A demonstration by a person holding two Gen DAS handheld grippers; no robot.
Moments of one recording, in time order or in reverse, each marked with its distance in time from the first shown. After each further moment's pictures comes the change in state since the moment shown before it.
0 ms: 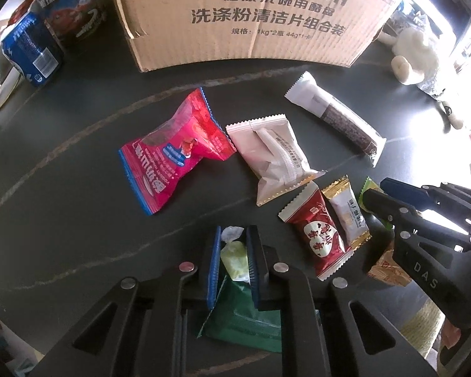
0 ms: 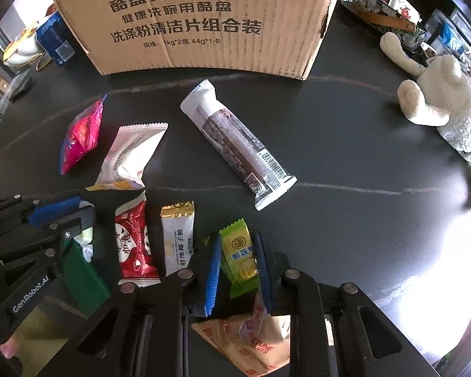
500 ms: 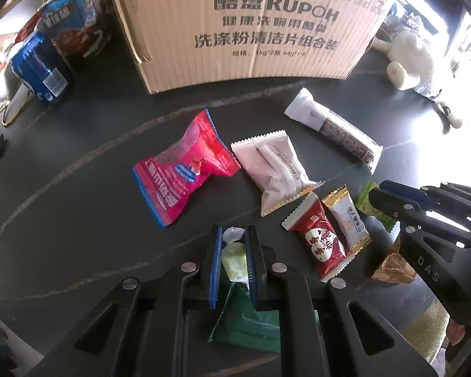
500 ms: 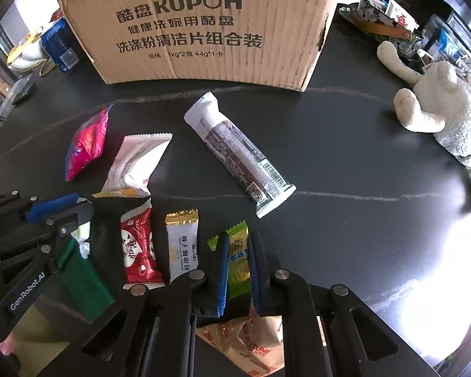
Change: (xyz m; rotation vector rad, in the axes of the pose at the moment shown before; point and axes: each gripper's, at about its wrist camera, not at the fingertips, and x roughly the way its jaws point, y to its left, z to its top) left arm -0.016 0.004 -0.005 0.033 -0.071 0.035; right arm -0.004 -0.007 0.001 0.000 -0.053 -0.009
